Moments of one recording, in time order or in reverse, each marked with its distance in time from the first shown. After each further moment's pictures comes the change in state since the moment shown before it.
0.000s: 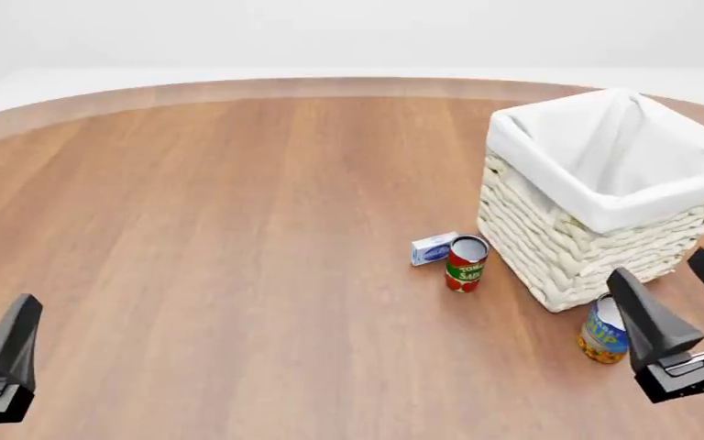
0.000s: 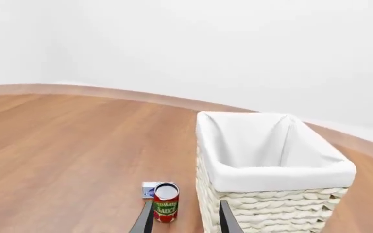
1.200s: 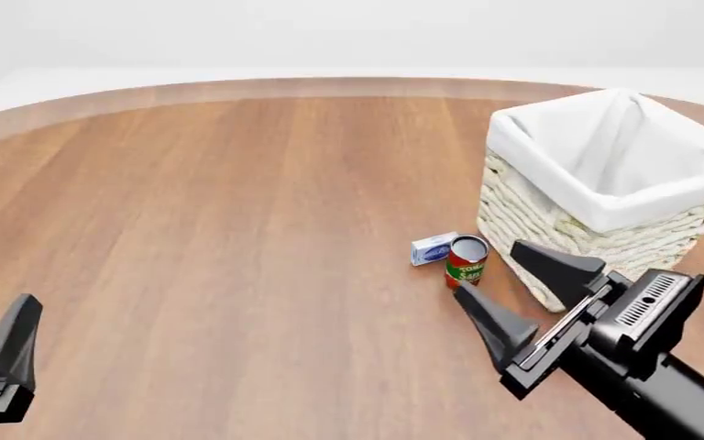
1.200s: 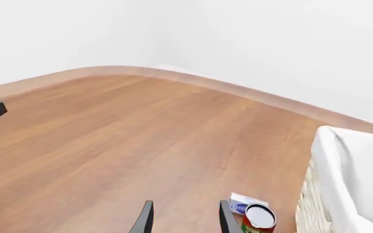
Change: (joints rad) left arm 0.000 0.000 0.000 0.000 0.000; right arm 0.410 0.682 -0.030 -0.583 0.032
